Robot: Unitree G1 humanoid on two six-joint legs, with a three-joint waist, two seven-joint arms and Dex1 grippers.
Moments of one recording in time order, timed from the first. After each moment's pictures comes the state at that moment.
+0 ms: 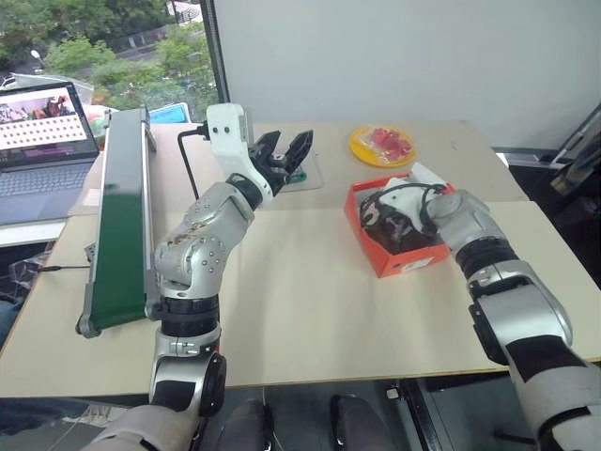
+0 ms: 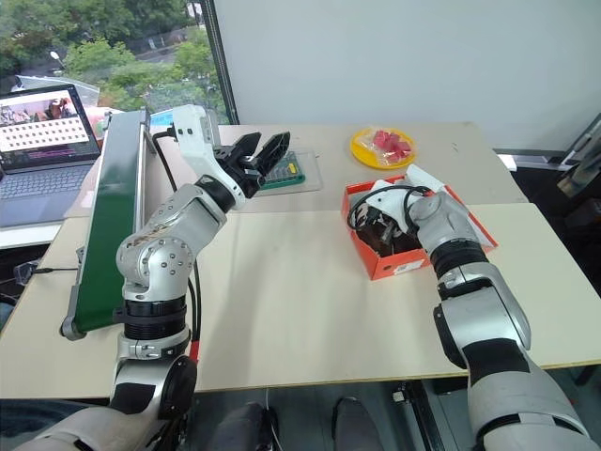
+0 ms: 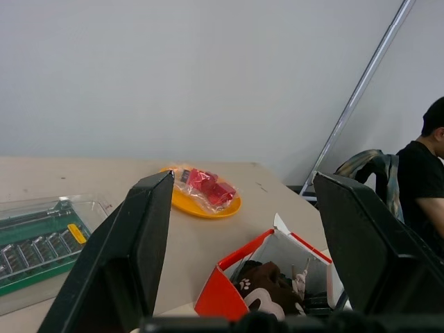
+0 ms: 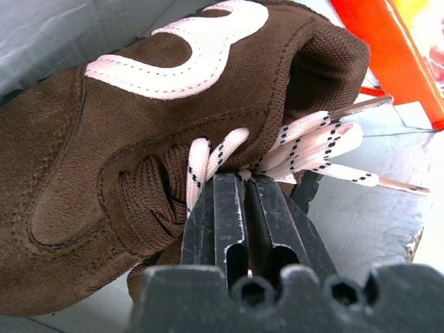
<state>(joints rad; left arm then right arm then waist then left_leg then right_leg) -0.77 0.11 0.13 -0.17 -0.55 0.70 -0.13 -1.10 -0.50 0.32 1.02 -0.40 0.17 0.74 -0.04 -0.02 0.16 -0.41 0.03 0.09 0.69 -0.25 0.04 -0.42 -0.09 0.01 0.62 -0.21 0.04</state>
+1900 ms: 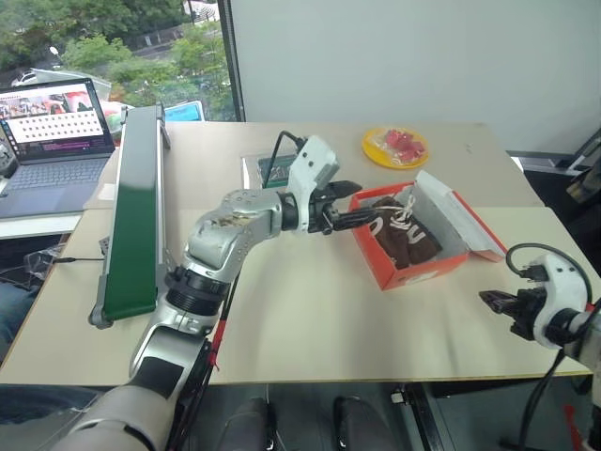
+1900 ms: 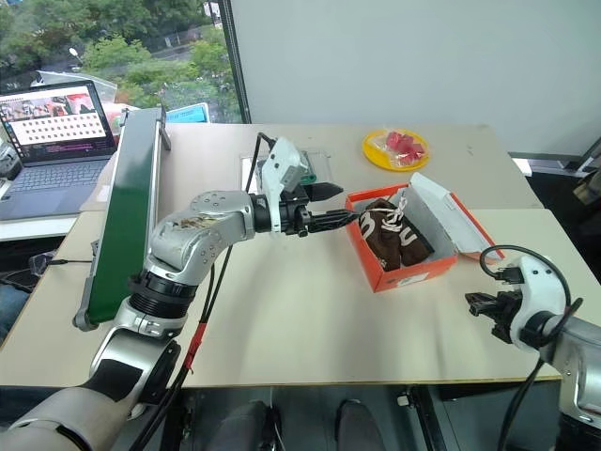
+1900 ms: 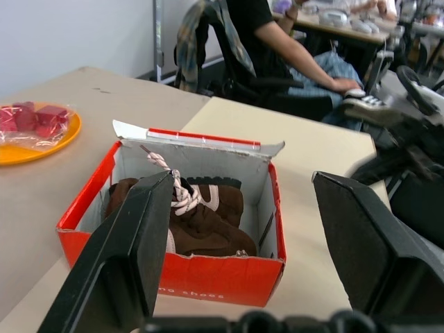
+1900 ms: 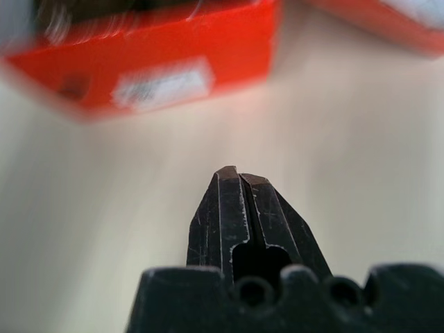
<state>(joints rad) -0.89 0.28 -0.24 0.02 -0.42 0.70 -0.75 -0.09 -0.57 -0.56 -0.28 0.24 1.07 0.66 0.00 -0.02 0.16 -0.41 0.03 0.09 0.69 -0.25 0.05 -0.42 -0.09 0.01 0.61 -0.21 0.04</state>
